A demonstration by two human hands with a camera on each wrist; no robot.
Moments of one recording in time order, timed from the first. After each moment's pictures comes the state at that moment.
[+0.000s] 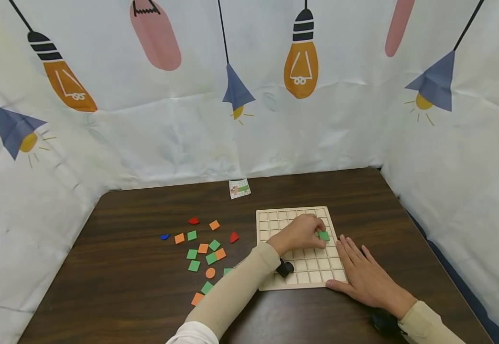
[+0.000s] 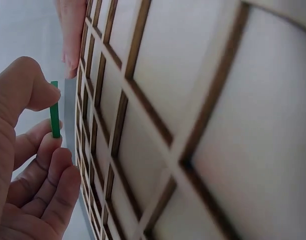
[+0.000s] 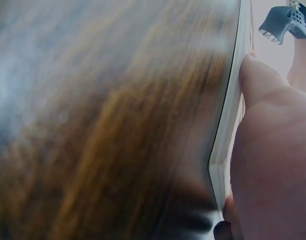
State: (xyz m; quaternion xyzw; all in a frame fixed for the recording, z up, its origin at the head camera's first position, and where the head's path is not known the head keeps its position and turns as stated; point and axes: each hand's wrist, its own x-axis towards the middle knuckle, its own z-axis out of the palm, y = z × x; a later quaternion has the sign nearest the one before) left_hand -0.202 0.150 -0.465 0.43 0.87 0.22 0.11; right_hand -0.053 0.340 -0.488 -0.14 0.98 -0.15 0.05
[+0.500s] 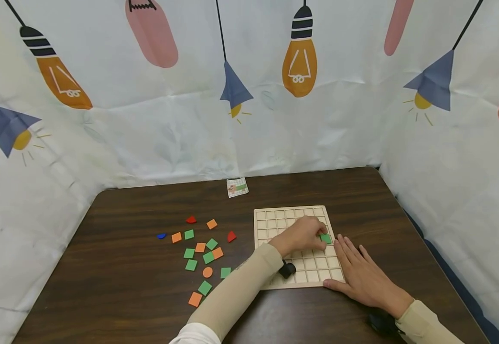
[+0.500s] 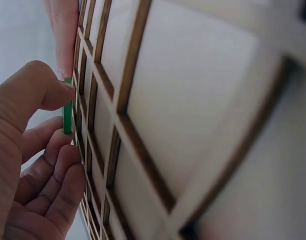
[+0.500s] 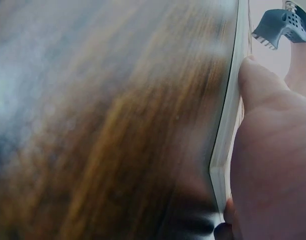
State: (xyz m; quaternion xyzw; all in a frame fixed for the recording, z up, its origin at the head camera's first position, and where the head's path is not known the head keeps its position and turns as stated) left_hand -0.197 0.161 -0.469 0.44 0.87 0.21 0.12; right_hand -0.054 0.341 -0.488 -0.14 0.98 -0.15 0.05
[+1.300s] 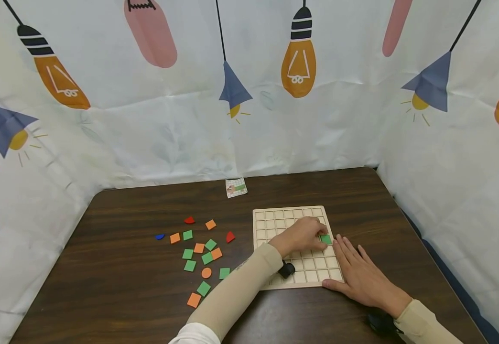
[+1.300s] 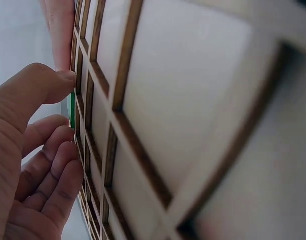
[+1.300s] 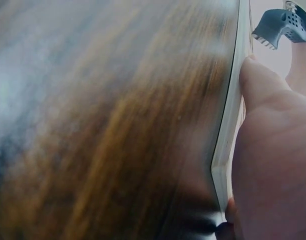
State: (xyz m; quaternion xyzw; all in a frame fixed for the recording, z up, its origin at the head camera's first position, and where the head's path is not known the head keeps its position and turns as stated) left_hand -0.197 0.162 -0.467 0.47 0.86 0.18 0.10; right_hand -0.055 0.340 -0.487 -0.13 0.98 -0.15 0.06
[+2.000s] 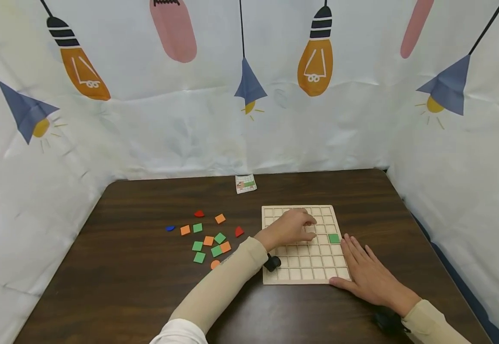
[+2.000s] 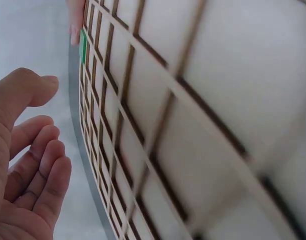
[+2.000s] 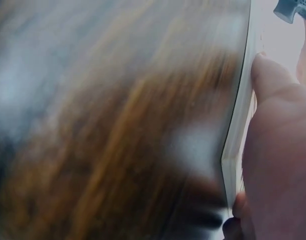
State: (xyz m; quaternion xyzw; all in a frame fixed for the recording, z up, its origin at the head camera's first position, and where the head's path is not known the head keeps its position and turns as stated) left_hand -0.202 0.103 -0.453 0.43 0.87 0.21 0.08; right_hand -0.054 0.337 -0.488 -0.14 0.98 -0.15 0.07
